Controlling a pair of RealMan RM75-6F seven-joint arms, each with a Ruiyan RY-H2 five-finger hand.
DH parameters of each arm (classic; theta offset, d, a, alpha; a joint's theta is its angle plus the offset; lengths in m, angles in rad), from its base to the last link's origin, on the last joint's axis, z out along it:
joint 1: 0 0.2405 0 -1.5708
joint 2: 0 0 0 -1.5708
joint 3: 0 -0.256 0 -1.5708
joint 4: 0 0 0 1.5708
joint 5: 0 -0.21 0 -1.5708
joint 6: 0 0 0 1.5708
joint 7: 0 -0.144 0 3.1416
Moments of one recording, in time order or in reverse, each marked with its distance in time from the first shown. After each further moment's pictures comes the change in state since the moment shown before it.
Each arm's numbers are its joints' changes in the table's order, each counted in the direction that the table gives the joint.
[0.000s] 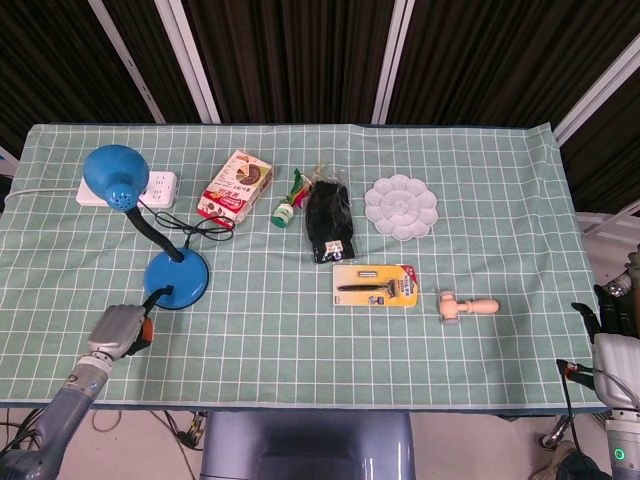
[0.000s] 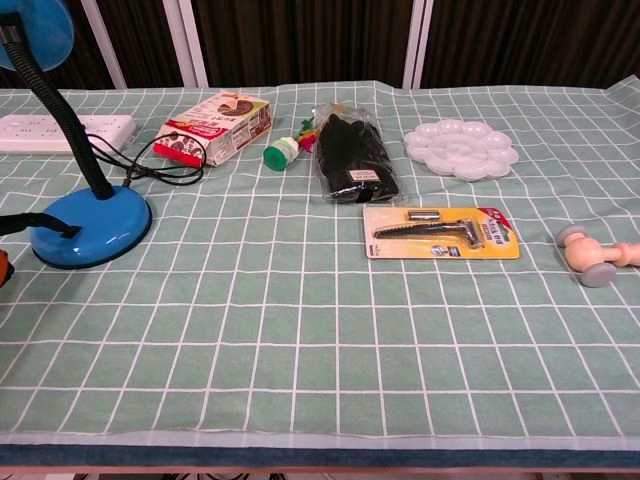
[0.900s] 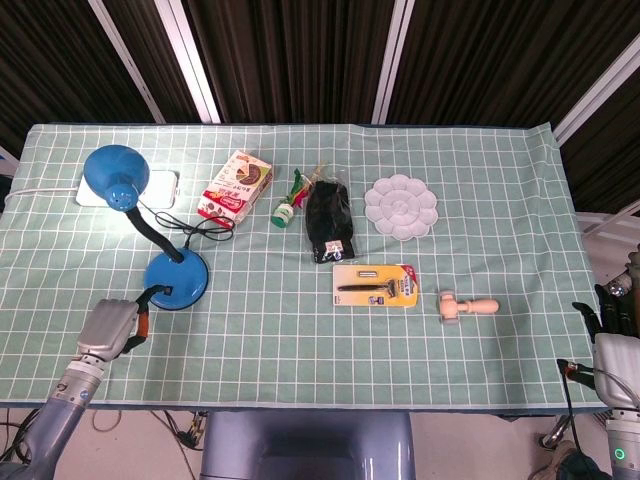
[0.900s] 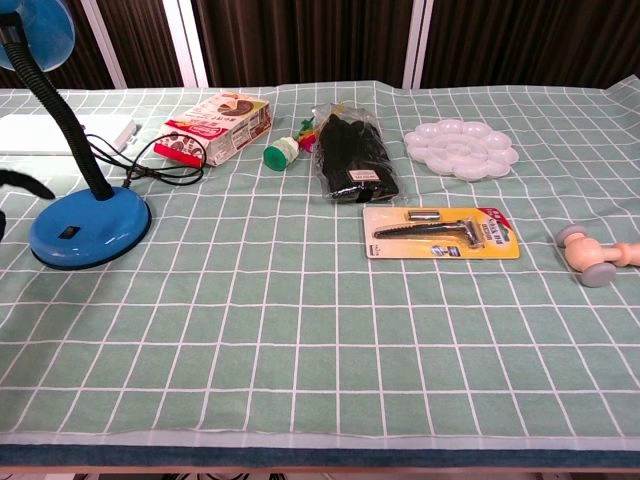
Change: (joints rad) left arm 0.051 0.067 -0.010 0.120 -0.147 -0.235 -0.025; right arm 0.000 -0.003 -0.002 -0.005 0.000 -0.003 0.000
